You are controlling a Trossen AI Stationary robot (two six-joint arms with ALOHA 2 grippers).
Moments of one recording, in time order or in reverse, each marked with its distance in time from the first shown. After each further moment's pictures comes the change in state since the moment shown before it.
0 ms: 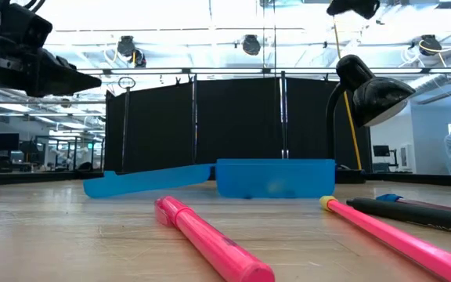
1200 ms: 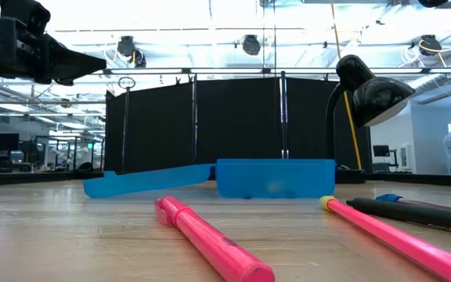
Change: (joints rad) left arm 0.000 0.000 0.001 0.144 -0.080 0.017; right arm 0.499 0.822 0.310 -0.079 -0.207 1.503
